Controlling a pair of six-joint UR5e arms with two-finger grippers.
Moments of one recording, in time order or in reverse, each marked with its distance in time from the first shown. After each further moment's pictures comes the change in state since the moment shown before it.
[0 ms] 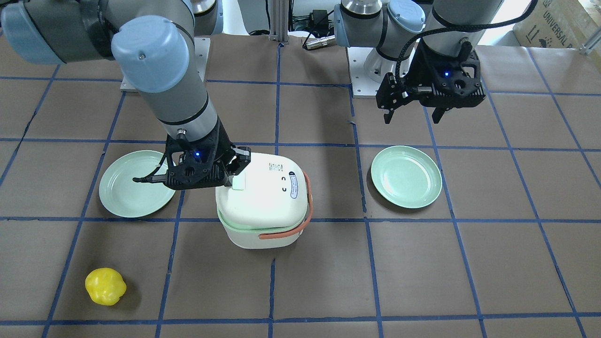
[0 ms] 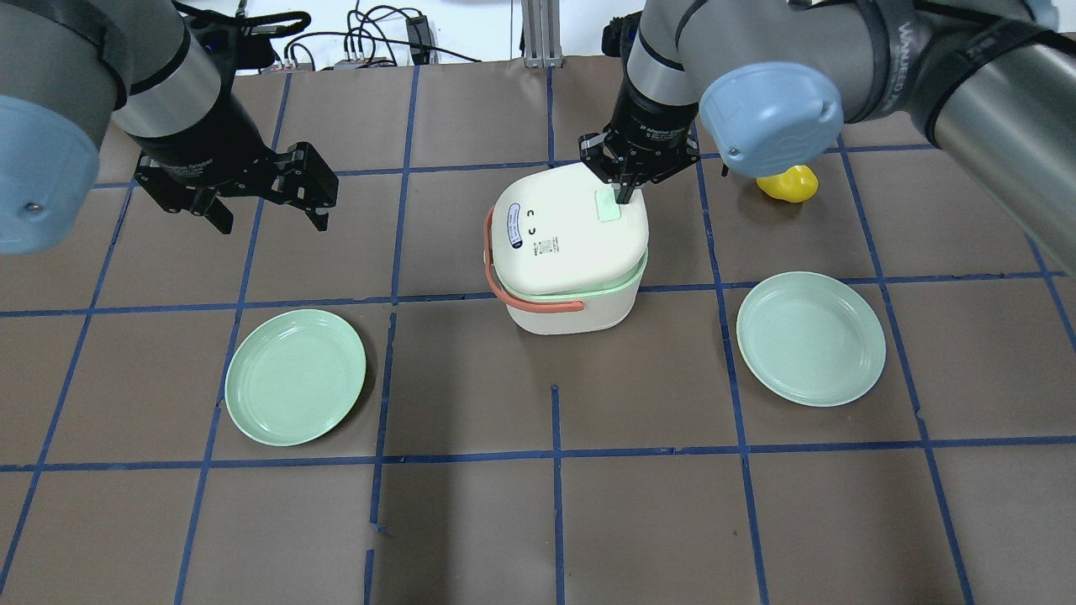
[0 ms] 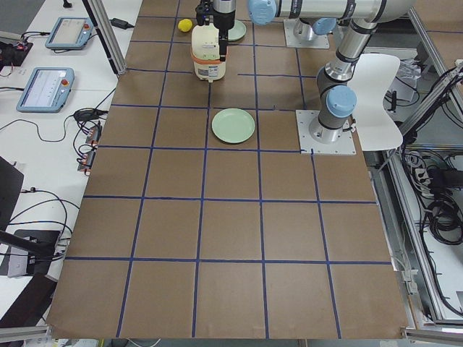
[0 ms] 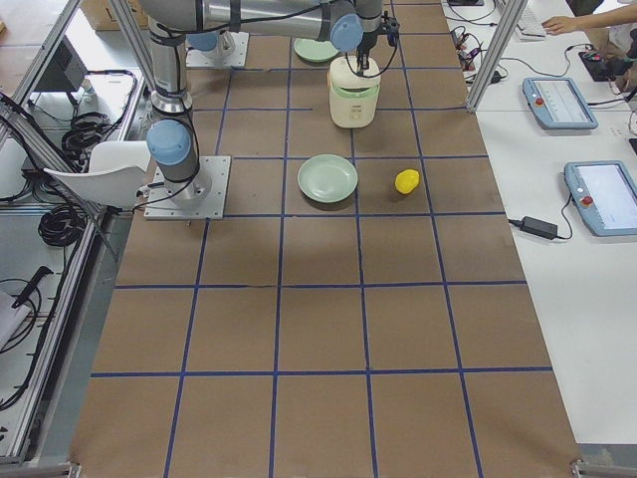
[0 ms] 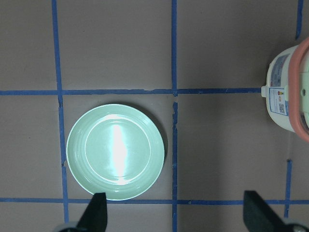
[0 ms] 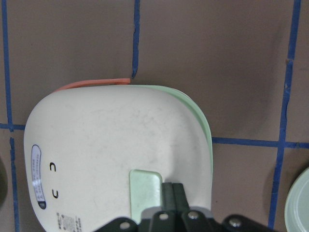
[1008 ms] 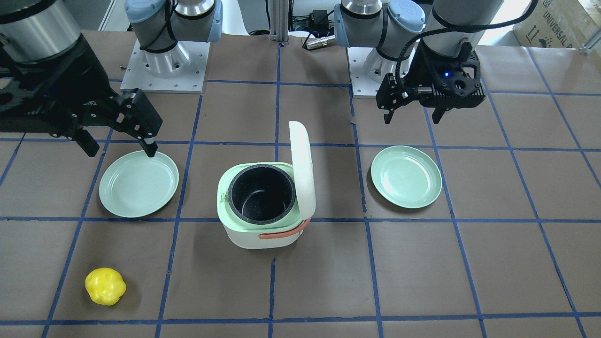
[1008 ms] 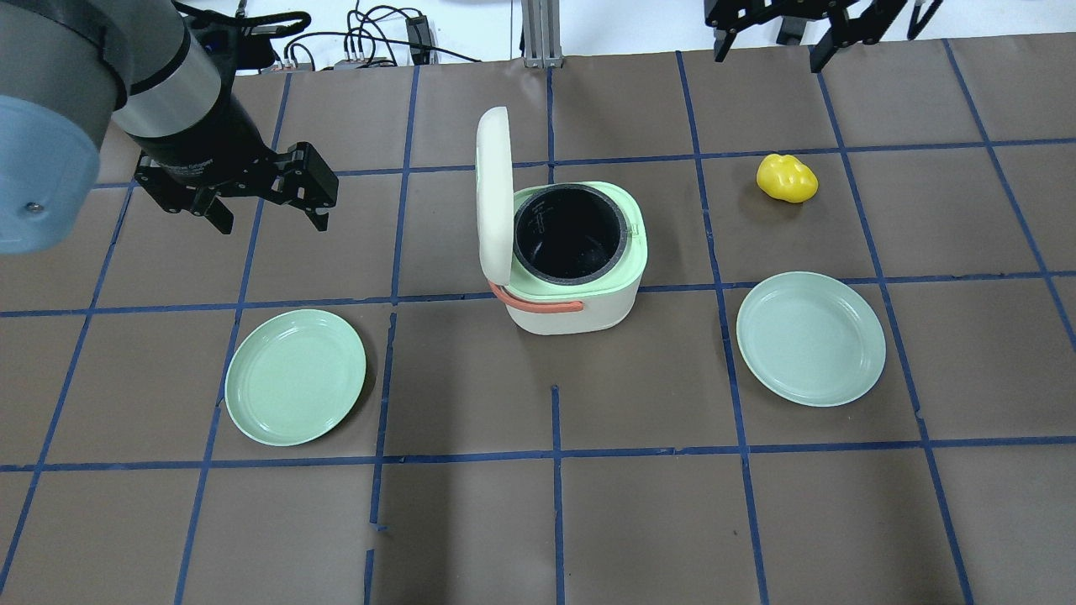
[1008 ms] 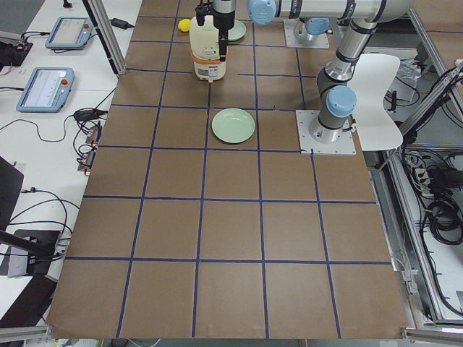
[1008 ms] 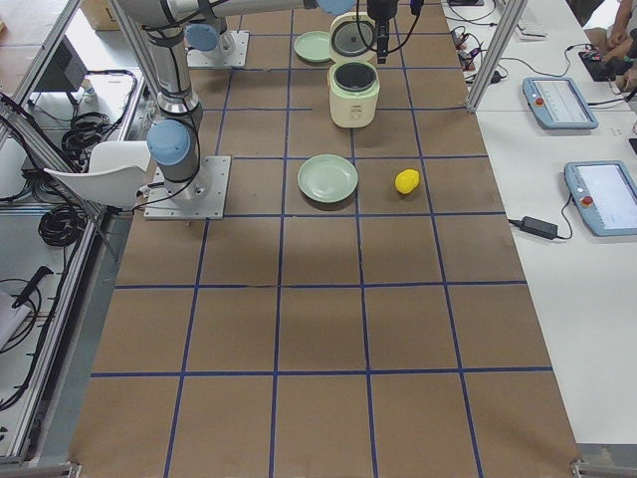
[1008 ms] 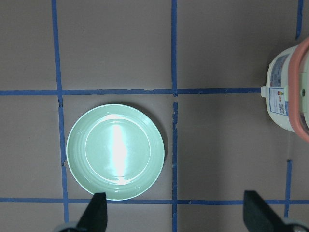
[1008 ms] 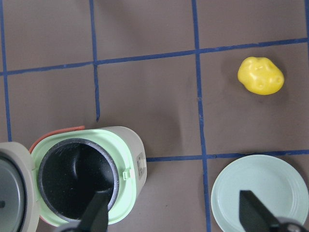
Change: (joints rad) left arm 0.000 0.000 0.000 0.000 0.000 0.000; right arm -0.221 -0.113 -0.179 0.174 -0.015 -0.075
